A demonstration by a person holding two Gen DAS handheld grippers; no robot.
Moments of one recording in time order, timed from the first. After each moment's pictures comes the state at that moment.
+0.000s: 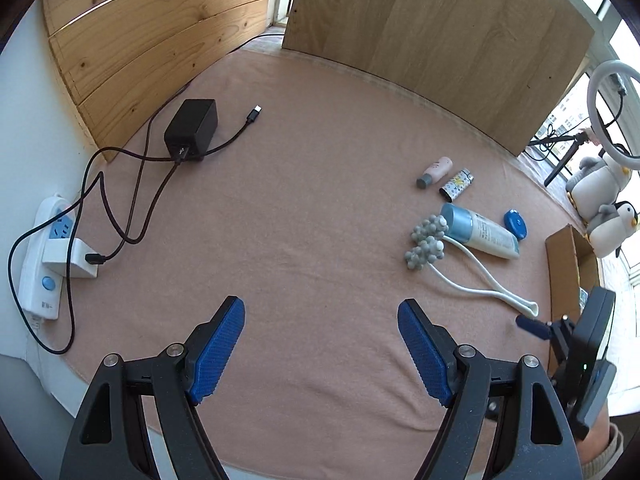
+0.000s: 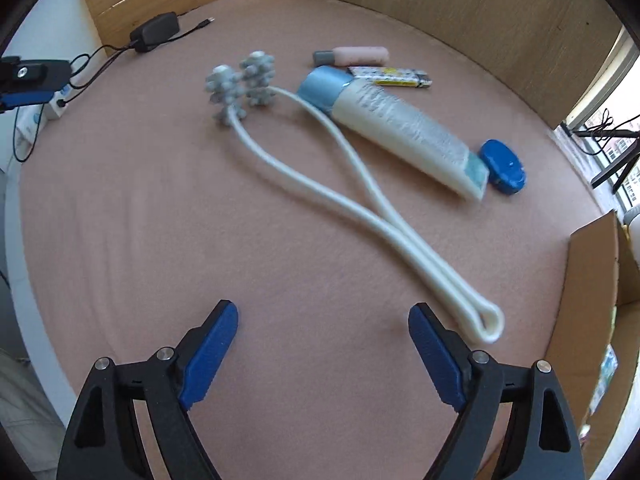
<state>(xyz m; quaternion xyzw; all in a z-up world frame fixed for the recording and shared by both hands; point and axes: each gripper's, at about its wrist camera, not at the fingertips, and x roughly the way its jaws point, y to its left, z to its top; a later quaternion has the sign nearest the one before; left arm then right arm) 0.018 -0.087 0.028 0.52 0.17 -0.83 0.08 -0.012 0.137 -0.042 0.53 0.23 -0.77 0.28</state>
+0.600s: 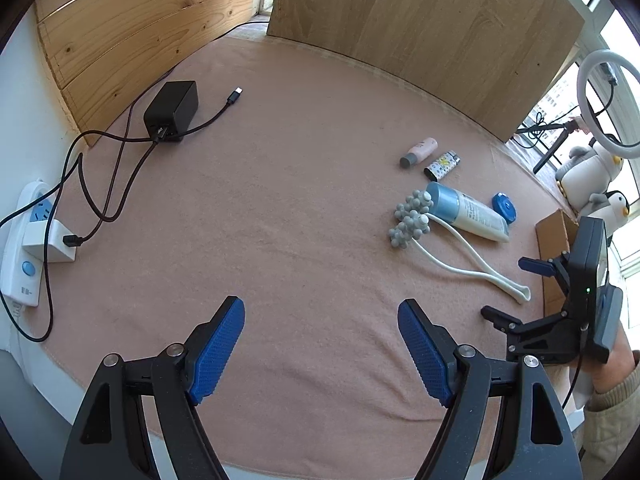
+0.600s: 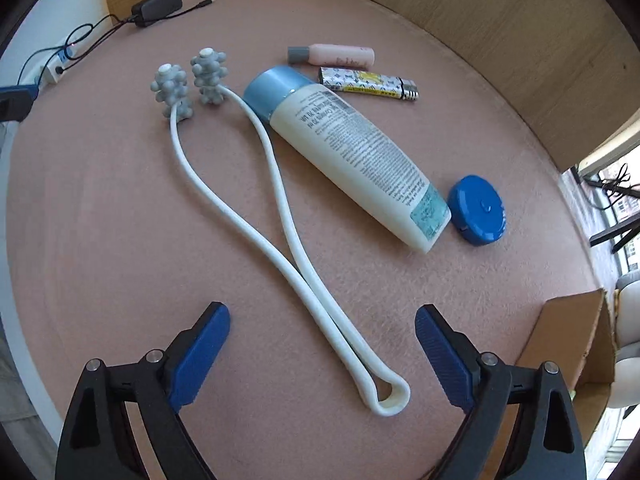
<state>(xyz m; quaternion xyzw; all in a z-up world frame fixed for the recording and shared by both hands) 0.025 -0.070 0.019 0.53 0.18 -0.83 0.06 -0.077 0.164 -0.041 0.54 0.30 -0.73 0.31</state>
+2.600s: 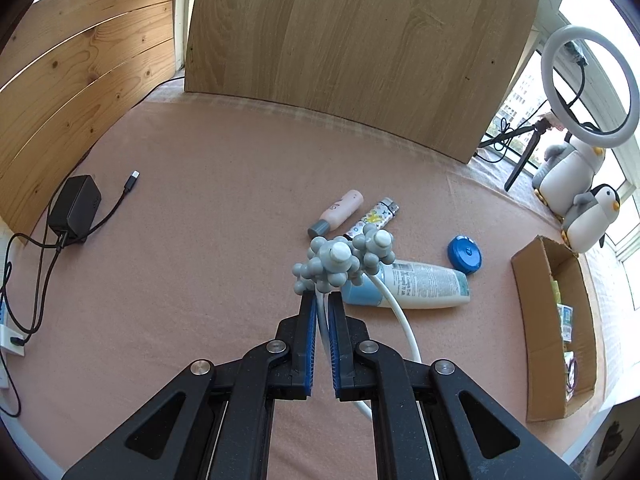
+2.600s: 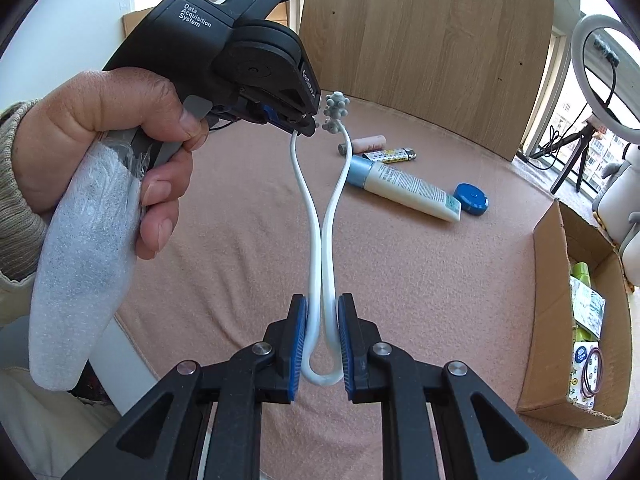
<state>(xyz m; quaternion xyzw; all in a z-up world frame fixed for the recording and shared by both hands) -0.067 0.010 0.031 0.47 0.14 -0.87 0.02 0.069 0.148 0.019 0.41 0.15 -0.86 0.27</state>
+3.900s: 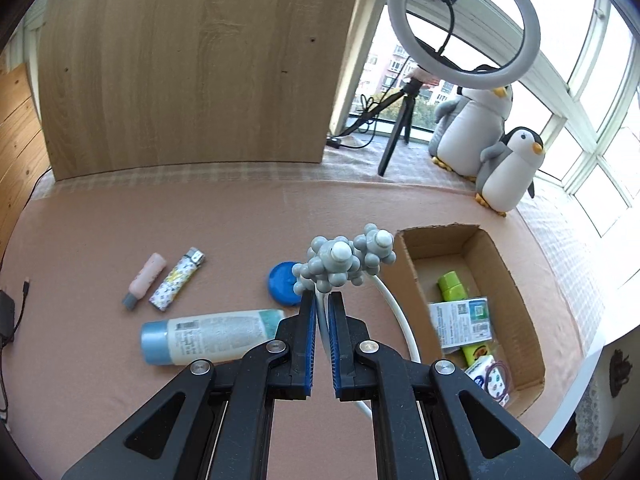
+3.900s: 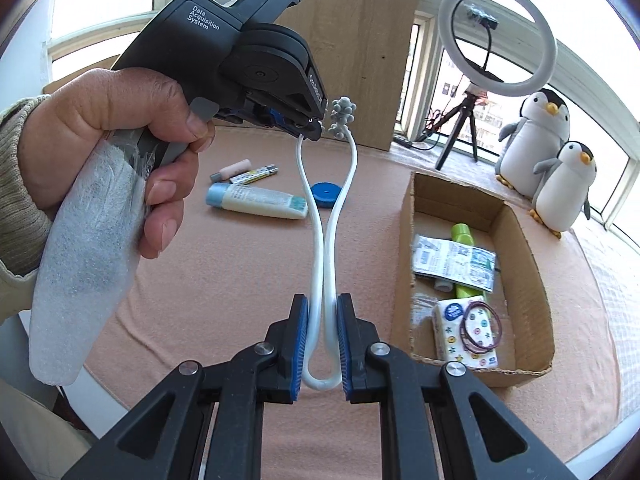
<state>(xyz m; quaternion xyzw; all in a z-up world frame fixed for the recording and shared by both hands) -0.113 0.207 0.080 0.44 0.06 -0.88 -0.13 0.063 0.265 0.052 0.38 0.10 -0.91 0.13</state>
